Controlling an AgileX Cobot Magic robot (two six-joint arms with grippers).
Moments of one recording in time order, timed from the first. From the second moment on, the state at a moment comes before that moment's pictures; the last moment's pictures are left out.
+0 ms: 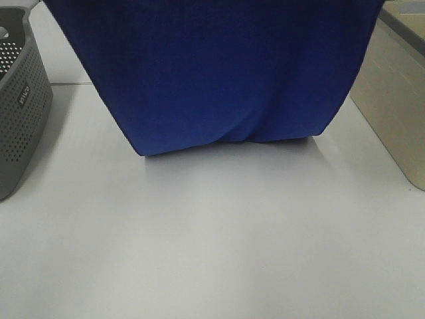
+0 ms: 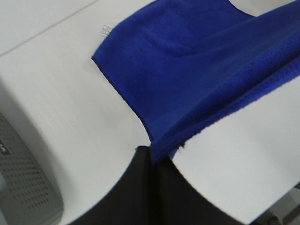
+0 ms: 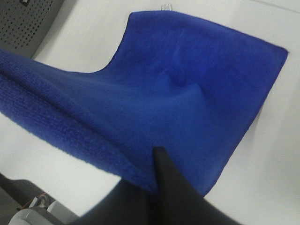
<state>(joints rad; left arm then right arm) -0.35 1.54 -1.72 -0.15 1.20 0.19 0.21 1.50 -1.65 0.39 1.22 -0.19</state>
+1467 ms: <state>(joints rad) -0.57 1.19 -0.73 -0.53 1.17 0.19 0.22 1.09 -0.69 0.51 1.22 -0.17</state>
